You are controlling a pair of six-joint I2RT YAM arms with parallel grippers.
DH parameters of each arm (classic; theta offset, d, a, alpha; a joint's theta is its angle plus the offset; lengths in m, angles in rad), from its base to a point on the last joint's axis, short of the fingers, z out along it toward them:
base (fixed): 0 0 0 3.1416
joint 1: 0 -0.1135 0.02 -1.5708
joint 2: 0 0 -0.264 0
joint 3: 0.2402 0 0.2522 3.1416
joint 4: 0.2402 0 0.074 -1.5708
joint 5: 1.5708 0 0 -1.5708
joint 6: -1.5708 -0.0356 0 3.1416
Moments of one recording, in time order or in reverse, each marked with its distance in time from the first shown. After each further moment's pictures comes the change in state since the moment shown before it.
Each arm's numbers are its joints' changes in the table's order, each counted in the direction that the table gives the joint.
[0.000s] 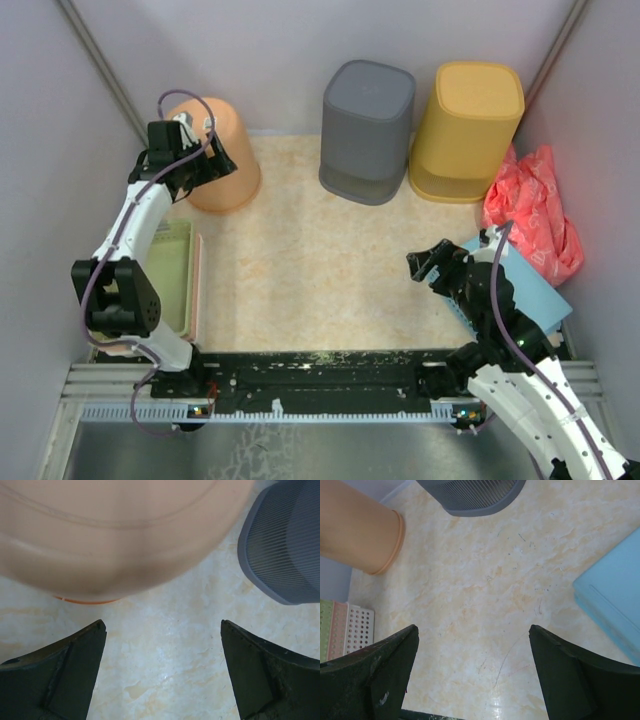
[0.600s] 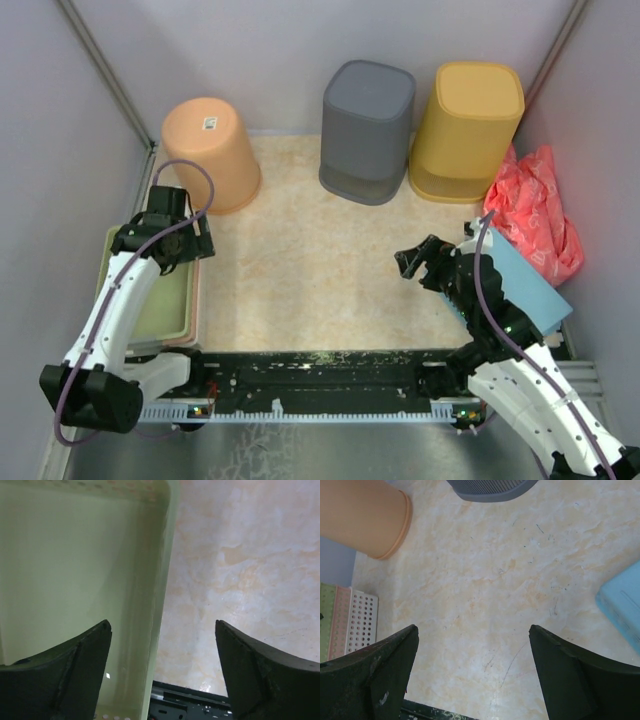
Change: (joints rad) left arm 0.105 0.521 -0.340 0.486 -0.421 -0.042; right arm 0.000 -0.089 -0.027 -0.094 -0.078 0.017
